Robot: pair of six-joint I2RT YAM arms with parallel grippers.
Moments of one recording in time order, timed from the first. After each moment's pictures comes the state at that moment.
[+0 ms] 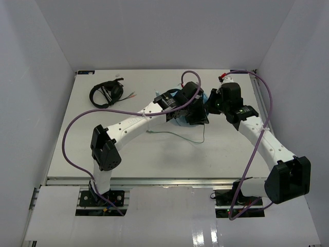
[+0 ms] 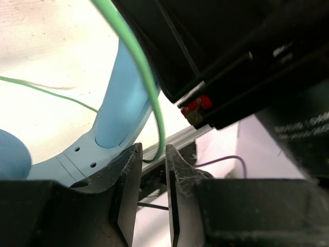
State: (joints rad) left arm -0.96 1.94 1.96 -0.77 0.07 -1.00; right arm 0.35 1.30 1.08 -0.35 -0.05 0.39
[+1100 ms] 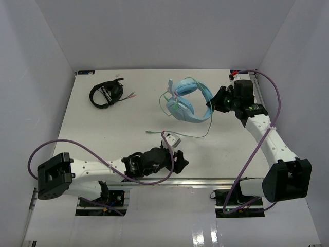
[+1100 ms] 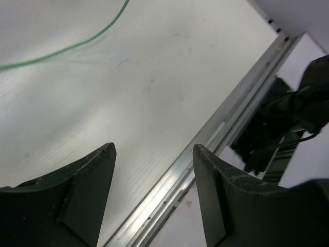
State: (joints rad) left arm -1.27 1.26 0.63 0.29 -0.26 -0.46; right arm 0.20 1.30 1.10 -0.37 -0.31 0.47
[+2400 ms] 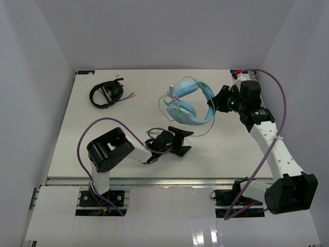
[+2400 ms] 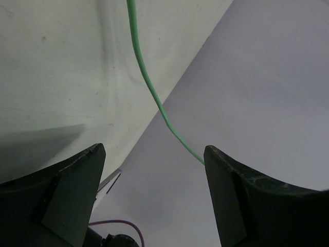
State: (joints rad) left arm -0.97 1.89 0.73 0.72 -0.10 -1.98; right arm 0.18 1.18 1.09 -0.37 -0.39 0.42
